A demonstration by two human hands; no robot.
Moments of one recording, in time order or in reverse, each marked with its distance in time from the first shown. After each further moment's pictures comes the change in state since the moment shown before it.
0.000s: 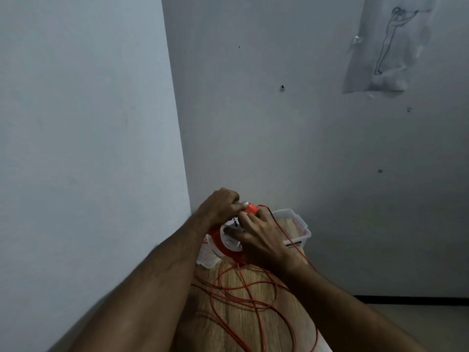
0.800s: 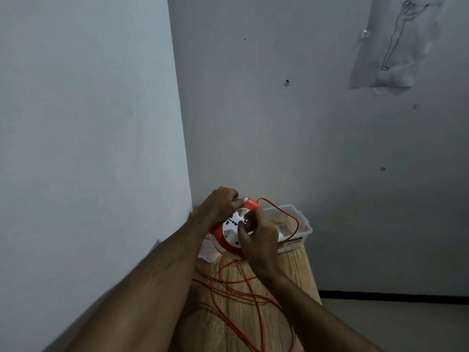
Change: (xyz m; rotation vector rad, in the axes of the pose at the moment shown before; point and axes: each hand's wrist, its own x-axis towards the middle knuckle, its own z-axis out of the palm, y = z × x) left_hand -0.007 -0.011 0.010 -0.046 0.046 -0.056; right_hand 0.009 -0.056 -0.017 0.820 0.312 0.941
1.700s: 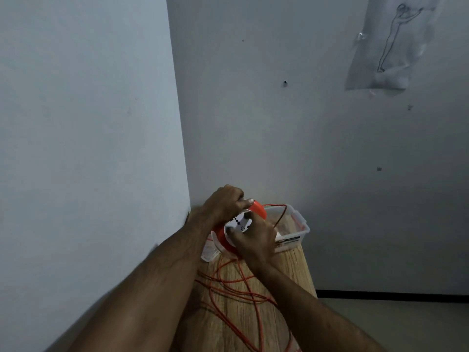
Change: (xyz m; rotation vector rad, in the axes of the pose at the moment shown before) left_hand 0.000 0.019 0.000 0.083 -0.018 0.057; right_hand -0.001 -0.010 -0.006 -0.164 -0.065 0.086
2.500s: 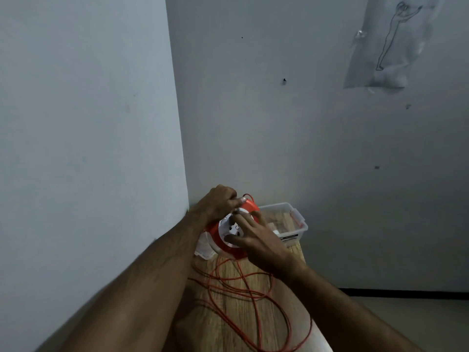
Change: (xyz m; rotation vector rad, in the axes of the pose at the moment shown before) left_hand -0.006 -0.017 -0.003 -0.094 -0.045 -0.033; right_hand 0.019 0.040 -0.022 -0.619 -0.391 -0.979
